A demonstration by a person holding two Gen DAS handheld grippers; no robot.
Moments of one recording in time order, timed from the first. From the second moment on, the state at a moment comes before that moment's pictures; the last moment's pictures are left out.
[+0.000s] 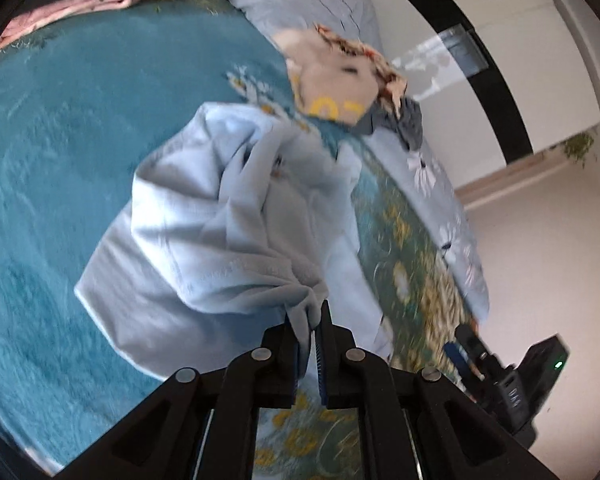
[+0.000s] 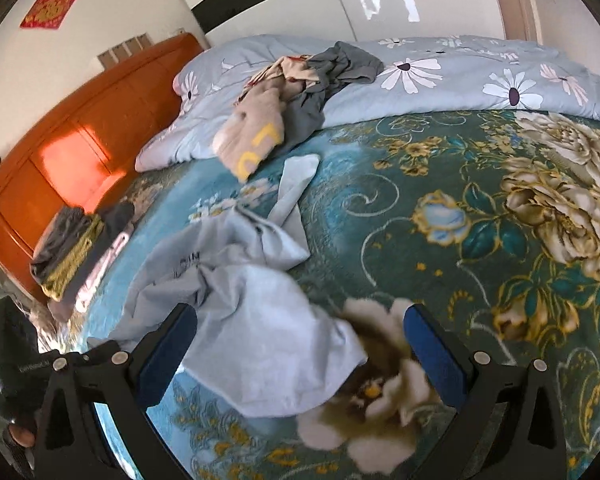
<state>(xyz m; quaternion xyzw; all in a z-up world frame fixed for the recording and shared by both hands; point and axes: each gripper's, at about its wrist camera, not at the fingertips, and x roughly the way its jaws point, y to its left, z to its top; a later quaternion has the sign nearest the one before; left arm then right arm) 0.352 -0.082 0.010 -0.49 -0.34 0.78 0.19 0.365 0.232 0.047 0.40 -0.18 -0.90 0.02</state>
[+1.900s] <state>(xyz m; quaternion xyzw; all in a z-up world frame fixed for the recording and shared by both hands) 0.317 -0.150 -0.037 -0.50 -0.46 0.72 0.13 0.274 0.377 0.084 0.33 -0.30 -0.90 -0.05</state>
